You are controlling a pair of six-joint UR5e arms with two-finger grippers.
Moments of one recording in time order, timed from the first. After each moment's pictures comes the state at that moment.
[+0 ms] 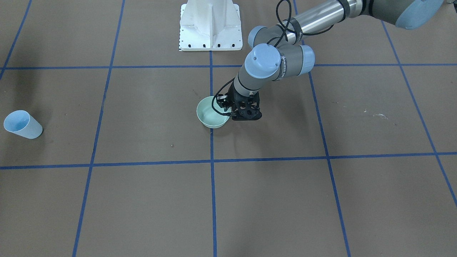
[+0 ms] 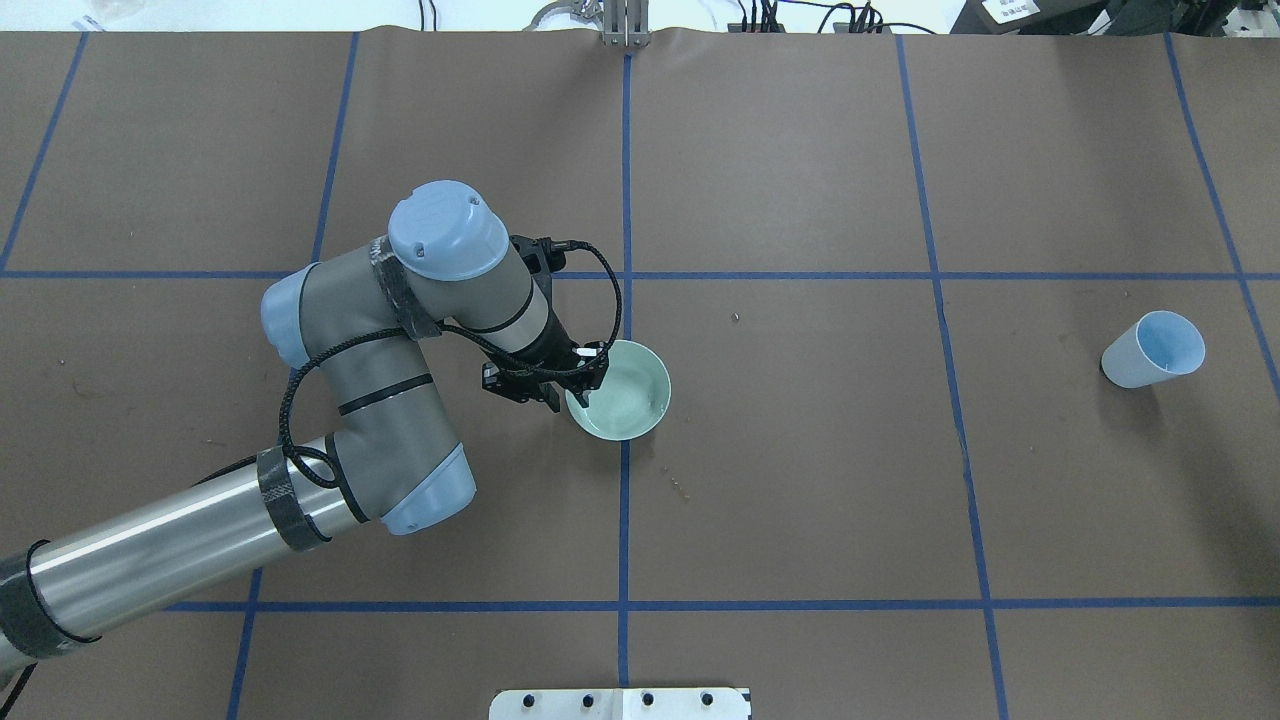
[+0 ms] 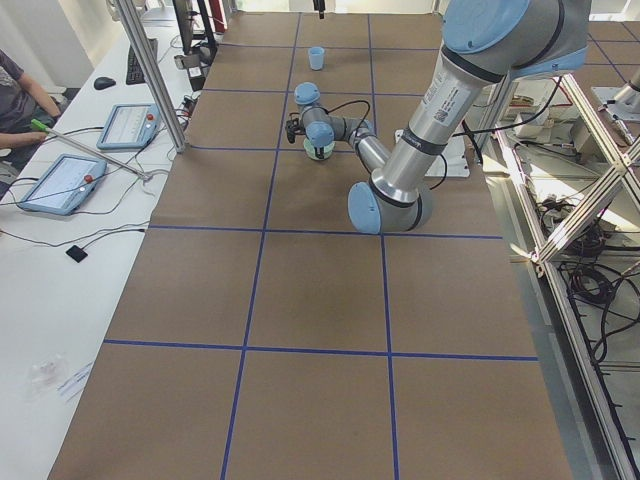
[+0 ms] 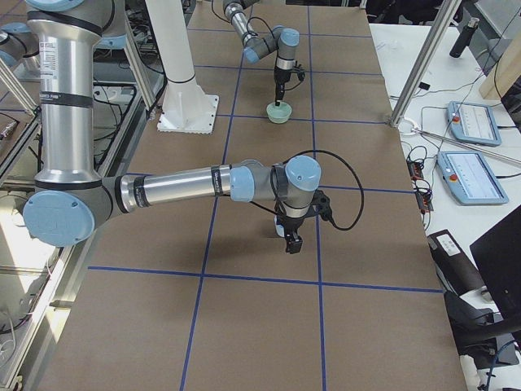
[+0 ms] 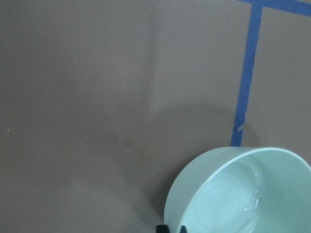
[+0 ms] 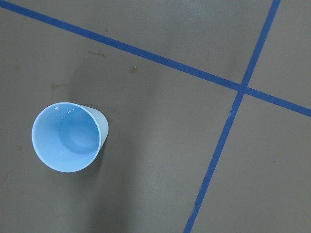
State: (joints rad) left arm -0.56 -2.29 -1.46 -1.88 -2.15 -1.34; right arm 1.42 -1.62 1.80 -1.69 2.33 -0.19
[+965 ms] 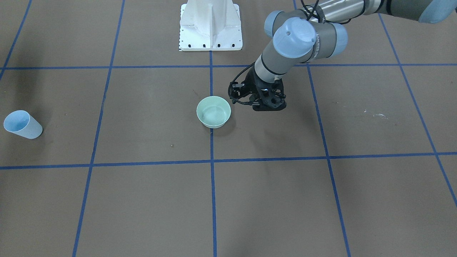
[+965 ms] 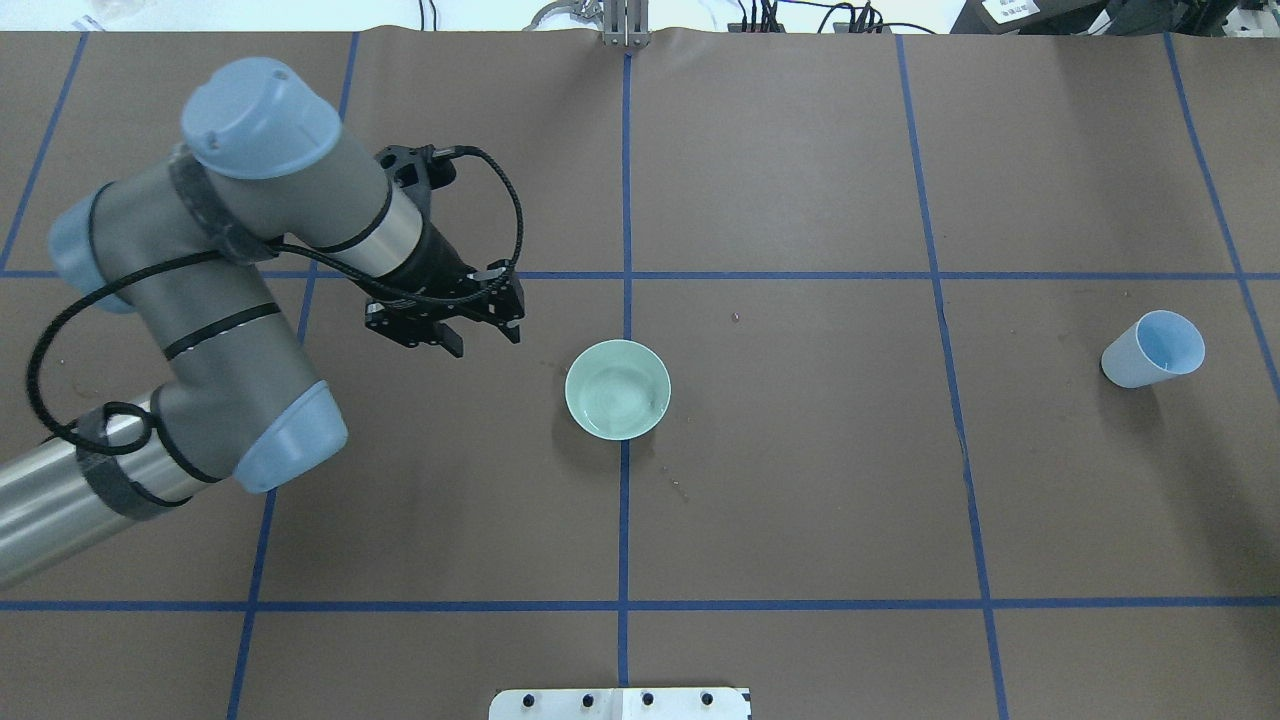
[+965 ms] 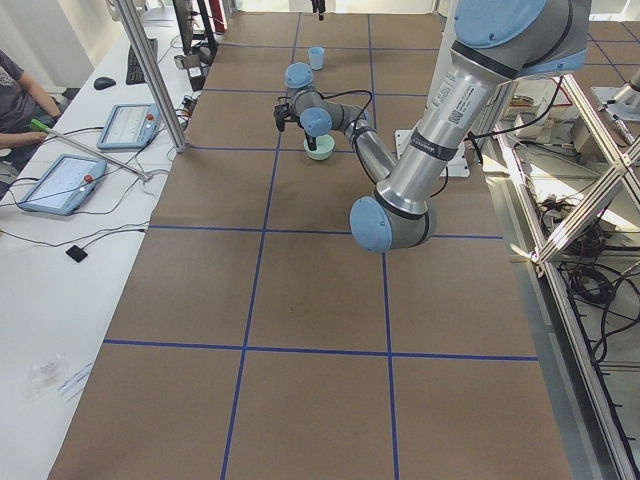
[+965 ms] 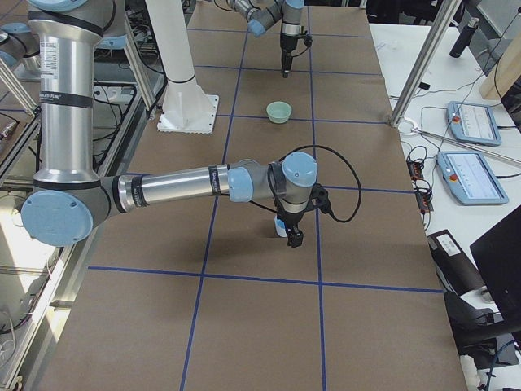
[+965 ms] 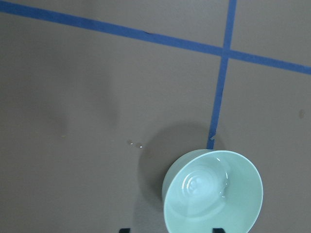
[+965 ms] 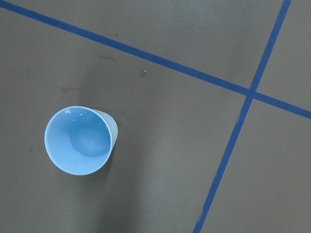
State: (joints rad) left arm -0.73 -2.10 -1.80 -1.74 -2.24 -1.30; right arm 1.39 -1.66 1.81 -1.55 2.35 -0.15
